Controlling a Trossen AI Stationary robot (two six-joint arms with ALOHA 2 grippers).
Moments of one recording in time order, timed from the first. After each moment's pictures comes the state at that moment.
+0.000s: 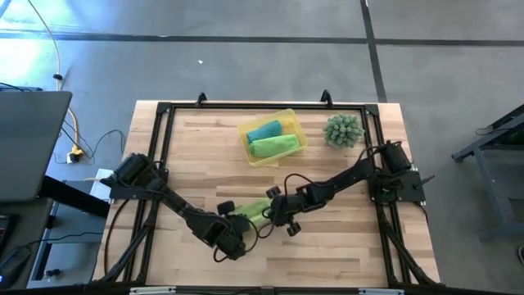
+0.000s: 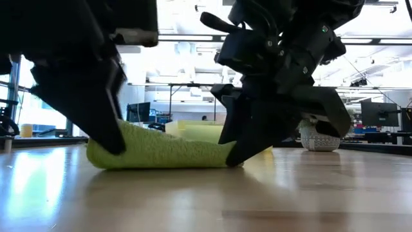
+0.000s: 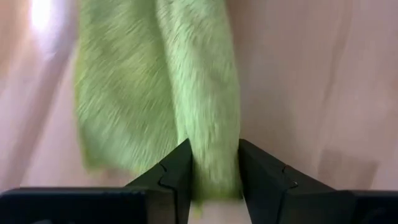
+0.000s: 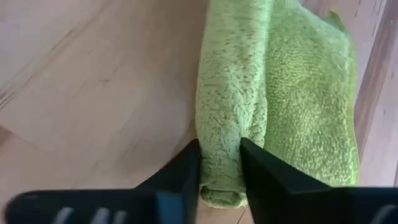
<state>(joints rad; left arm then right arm) -0.49 1.94 1.19 -0.54 -0.42 -0.79 0.28 1.94 1.04 -0.01 0.03 -0.34</state>
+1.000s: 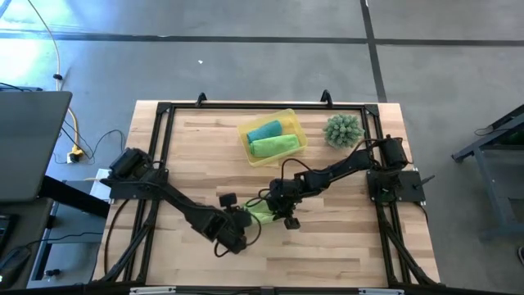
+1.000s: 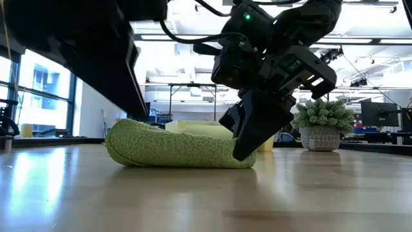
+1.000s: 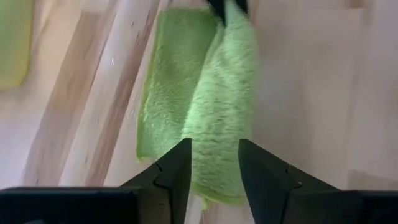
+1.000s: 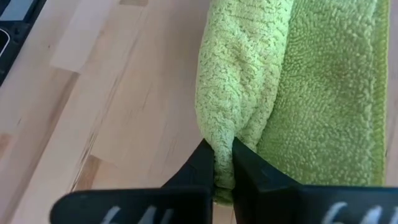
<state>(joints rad) -0.46 1.86 1.21 -0.61 -0.53 -0.67 0.15 1.94 1.03 -0.04 -0.37 0.00</state>
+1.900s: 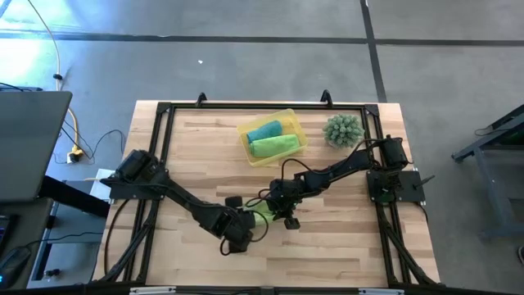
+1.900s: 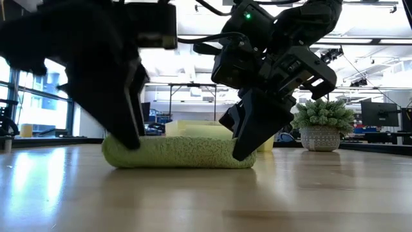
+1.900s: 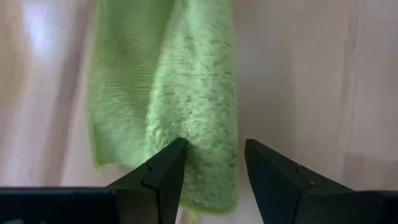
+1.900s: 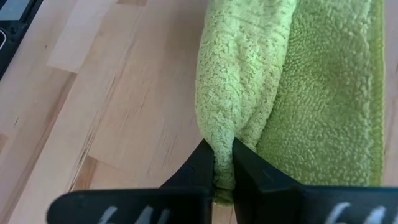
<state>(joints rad) -0.40 1.91 1.20 -0.56 -0.35 -0.58 0.15 1.94 1.03 -0.04 -0.35 0.00</state>
